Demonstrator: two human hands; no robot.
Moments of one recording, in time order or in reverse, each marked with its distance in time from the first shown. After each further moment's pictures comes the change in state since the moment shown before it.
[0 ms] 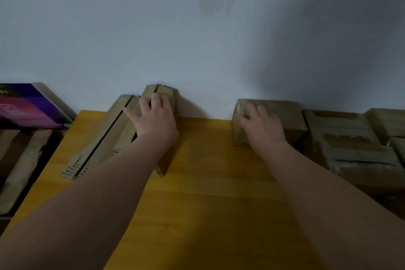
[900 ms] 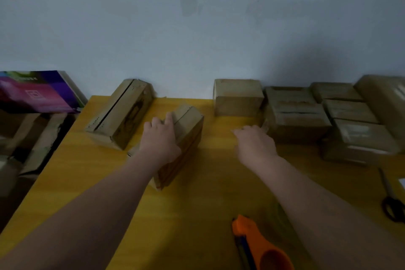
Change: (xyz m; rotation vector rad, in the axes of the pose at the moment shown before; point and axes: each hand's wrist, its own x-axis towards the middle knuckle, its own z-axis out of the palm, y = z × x) left_hand -0.199 -0.004 -0.016 -0.214 -0.153 0.137; right_hand -0.207 -0.018 -0.027 0.413 -0.055 0.142
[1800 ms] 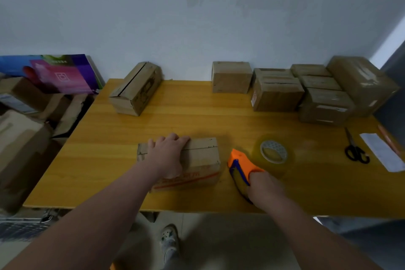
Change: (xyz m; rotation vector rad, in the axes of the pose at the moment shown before) left_hand -0.184 -0.032 0.060 0.131 -0.130 0.266; right_hand -0.221 -0.001 0.095 0.192 -0.216 0.303
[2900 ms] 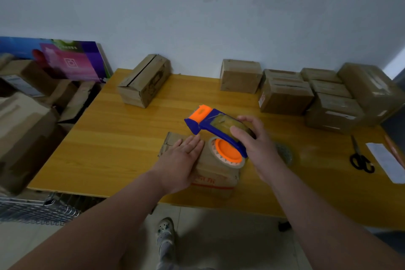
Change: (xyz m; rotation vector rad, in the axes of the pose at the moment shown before) left_hand -0.017 -0.001 0.032 -0.024 0.179 0.299; right_hand -0.007 -0.057 -0.061 1.189 0.090 -0.313
